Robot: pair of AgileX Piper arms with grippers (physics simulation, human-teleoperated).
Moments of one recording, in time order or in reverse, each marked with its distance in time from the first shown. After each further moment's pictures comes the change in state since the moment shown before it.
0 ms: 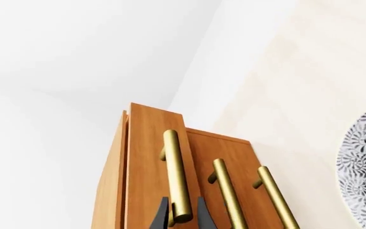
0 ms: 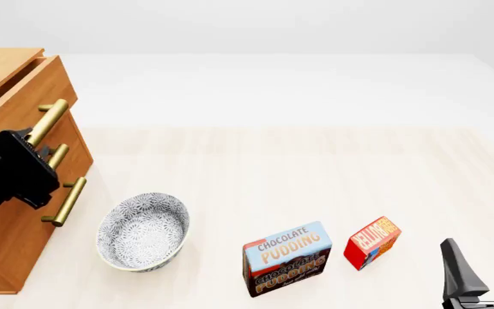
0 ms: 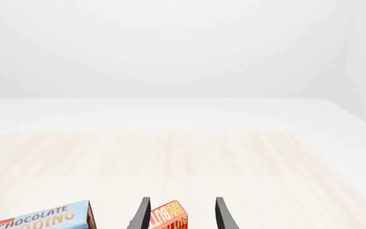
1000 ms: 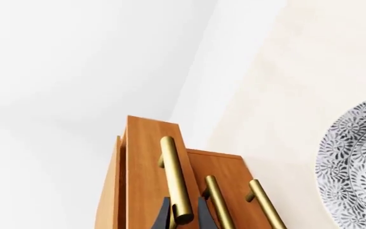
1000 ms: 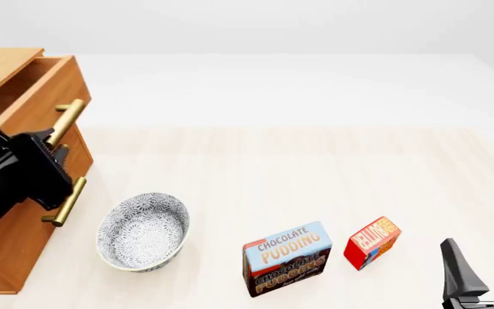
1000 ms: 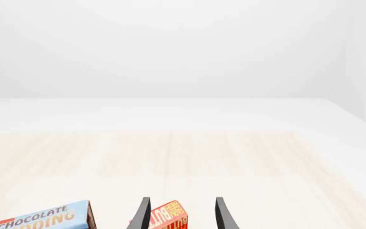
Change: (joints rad) left arm -0.089 -0.014 -0.006 0.029 -0.046; right arm 0.000 0.000 0.000 0.000 0.000
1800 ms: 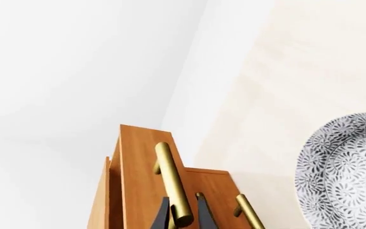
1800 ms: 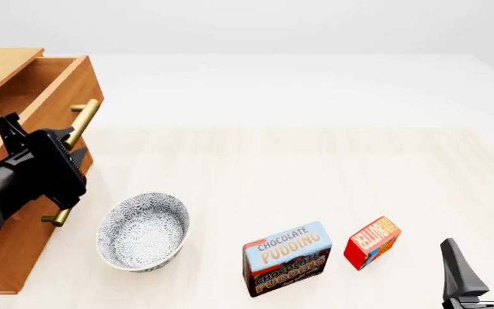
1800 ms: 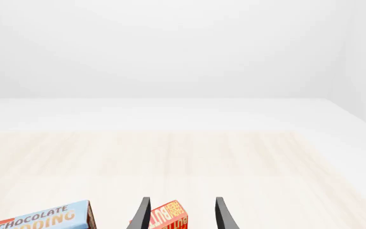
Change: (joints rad) left arm -0.095 0.008 -0.037 0.068 -0.011; right arm 0.000 0.000 0.000 0.000 0.000
